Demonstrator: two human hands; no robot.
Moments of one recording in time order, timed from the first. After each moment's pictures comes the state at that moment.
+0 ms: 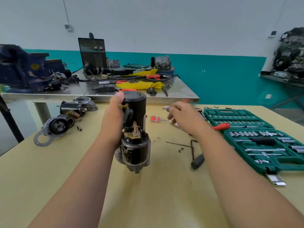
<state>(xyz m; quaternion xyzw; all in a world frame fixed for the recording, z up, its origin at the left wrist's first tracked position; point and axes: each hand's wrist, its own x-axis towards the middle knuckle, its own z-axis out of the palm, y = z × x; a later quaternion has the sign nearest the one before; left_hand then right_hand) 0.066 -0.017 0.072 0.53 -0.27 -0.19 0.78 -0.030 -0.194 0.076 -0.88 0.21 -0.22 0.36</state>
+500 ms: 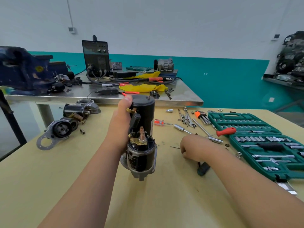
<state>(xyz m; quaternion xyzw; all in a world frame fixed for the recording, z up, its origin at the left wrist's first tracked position) 0.073 -0.021 0.072 0.51 -0.28 -0.24 0.78 -0.026 -0.225 0.019 -0.97 0.22 0.12 -0.04</state>
